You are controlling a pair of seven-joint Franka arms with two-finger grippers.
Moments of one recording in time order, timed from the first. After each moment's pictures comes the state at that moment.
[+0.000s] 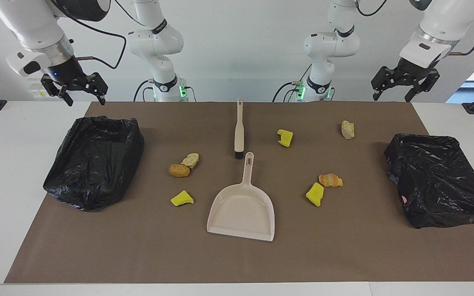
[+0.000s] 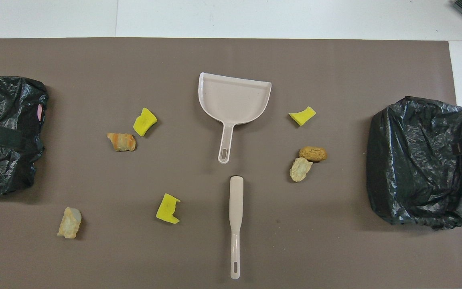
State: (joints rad) left arm -0.05 -0.04 -0.03 -1.51 -0.01 1.45 0.05; right arm 0.05 -0.05 -0.18 -1.61 -0.03 1.52 -0.17
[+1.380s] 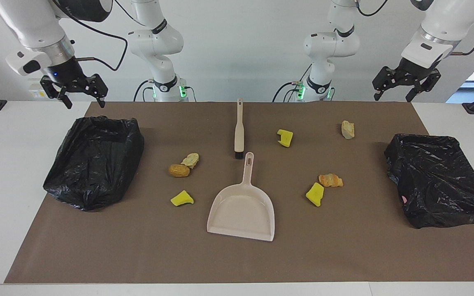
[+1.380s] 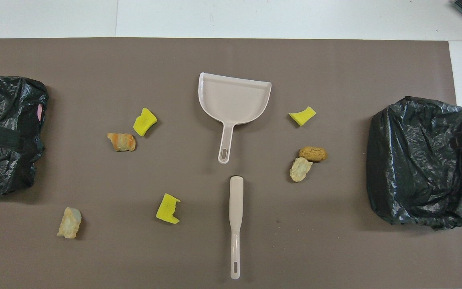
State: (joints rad) left arm -0.05 -0.04 -0.02 -1.51 -0.01 1.45 0.05; right arm 0.06 -0.06 -0.18 -1.62 -0.03 1.58 -0.17
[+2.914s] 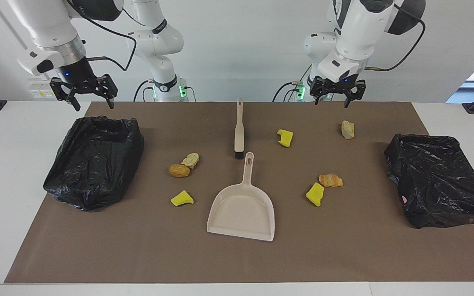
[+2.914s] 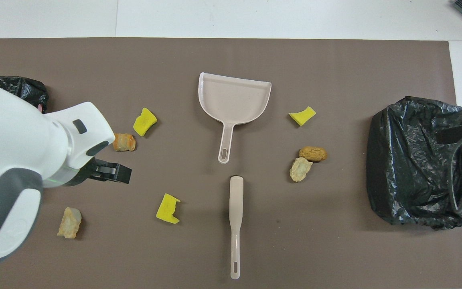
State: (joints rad) left arm -0.05 -0.11 -0.34 -1.78 -0.01 1.58 -0.15; right arm 0.09 -0.06 -0.16 -1.62 -0.03 1.62 -0.17
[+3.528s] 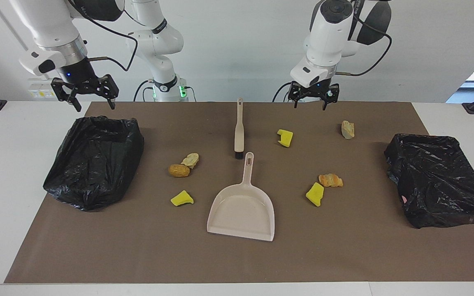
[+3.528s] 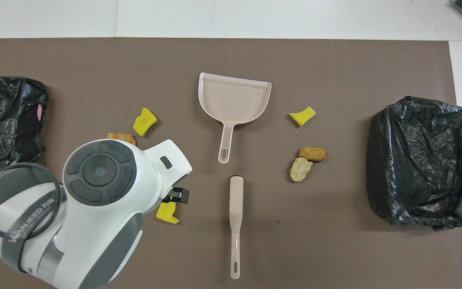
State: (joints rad) left arm -0.06 -0.12 -0.53 -1.94 -0.02 1.73 -0.37; right arm 0.03 -0.06 -0.18 -1.63 -0.03 1.65 -0.17
